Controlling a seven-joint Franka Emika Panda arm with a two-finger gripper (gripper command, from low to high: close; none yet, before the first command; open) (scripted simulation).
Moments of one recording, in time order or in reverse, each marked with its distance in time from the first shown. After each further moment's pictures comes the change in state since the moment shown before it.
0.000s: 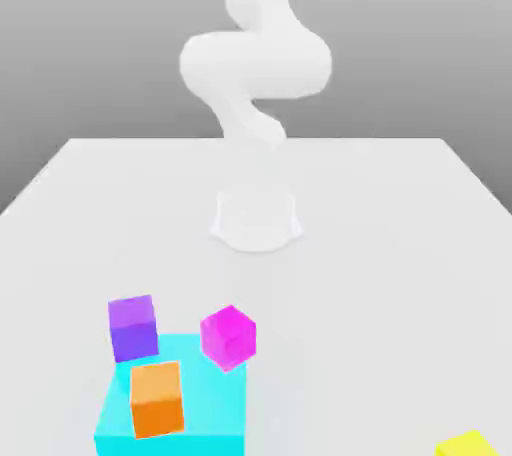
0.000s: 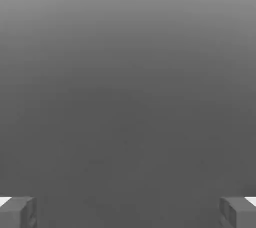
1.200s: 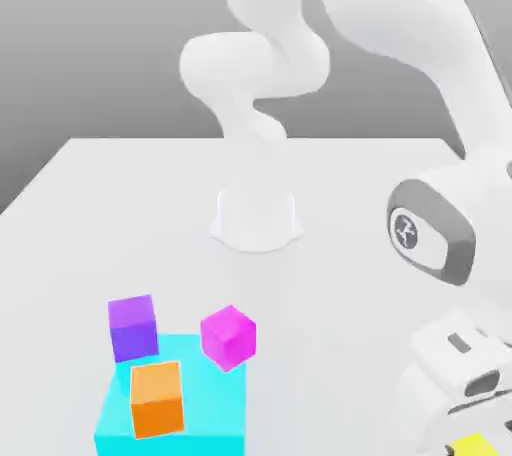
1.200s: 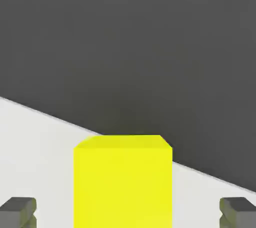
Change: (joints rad) arm 0.202 1.300 0.160 0.205 -0.212 0.338 0.170
